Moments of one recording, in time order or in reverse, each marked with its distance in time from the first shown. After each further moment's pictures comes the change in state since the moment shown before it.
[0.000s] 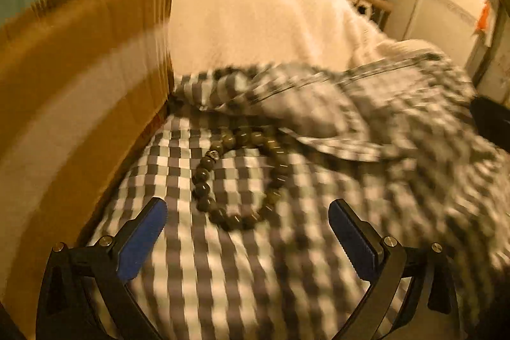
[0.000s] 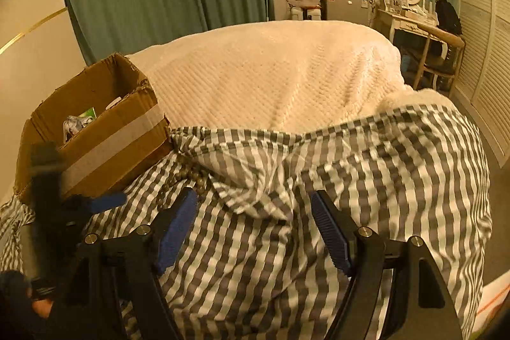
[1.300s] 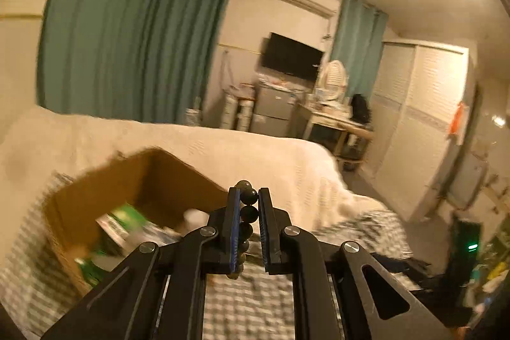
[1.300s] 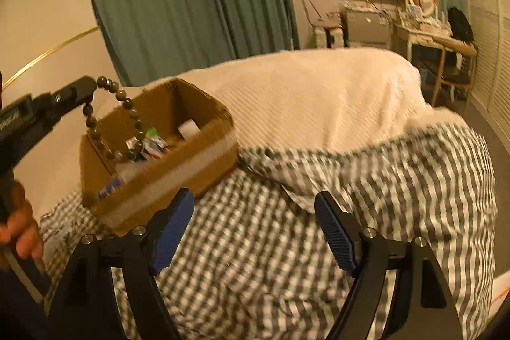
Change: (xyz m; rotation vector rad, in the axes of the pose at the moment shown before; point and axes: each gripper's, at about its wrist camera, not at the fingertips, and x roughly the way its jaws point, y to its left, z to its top) left arm -0.254 0.096 0.040 -0.153 -0.546 -0.072; right arm -0.068 0.082 0.013 -0.012 -0.098 0.110
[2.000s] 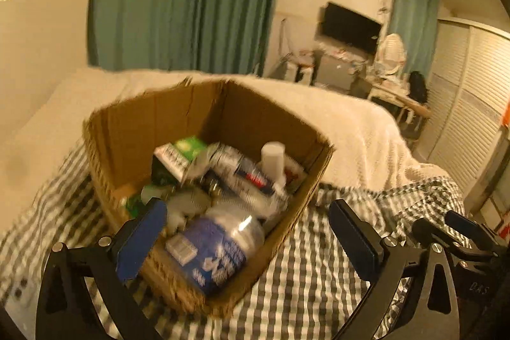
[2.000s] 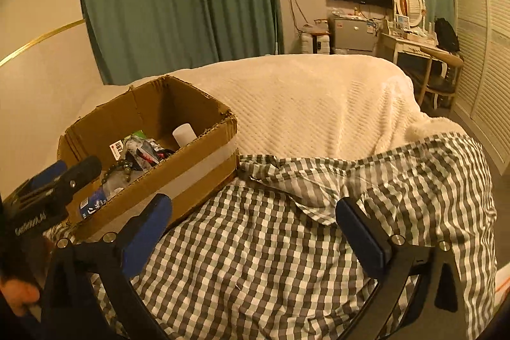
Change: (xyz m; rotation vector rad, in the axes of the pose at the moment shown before) left arm 0.016 0.033 -0.082 -0.077 0.148 0.262; right arm 0.024 0.029 -0.014 0.002 -0.013 -0.128
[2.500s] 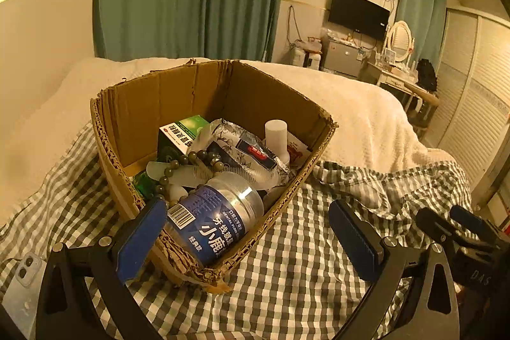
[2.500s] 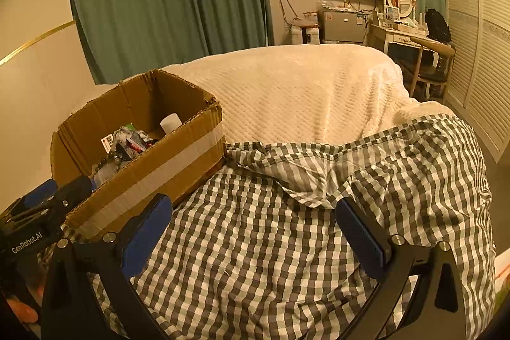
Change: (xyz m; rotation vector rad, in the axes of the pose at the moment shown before) left arm -0.006 -0.007 -0.013 0.027 0.034 0.036; right arm -0.001 -0.013 -0.013 0.027 0.039 -0.023
